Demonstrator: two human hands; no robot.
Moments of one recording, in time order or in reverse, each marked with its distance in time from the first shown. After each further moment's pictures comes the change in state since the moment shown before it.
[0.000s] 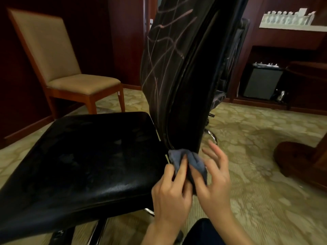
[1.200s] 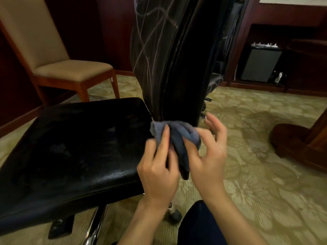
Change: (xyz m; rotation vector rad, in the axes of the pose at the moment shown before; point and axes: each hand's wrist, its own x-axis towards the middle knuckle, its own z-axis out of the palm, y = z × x) left_hand 0.024 -0.001 -0.010 -0.092 0.297 0.005; right_hand 0.019 -0.024 0.007 -0.049 0.085 0.031
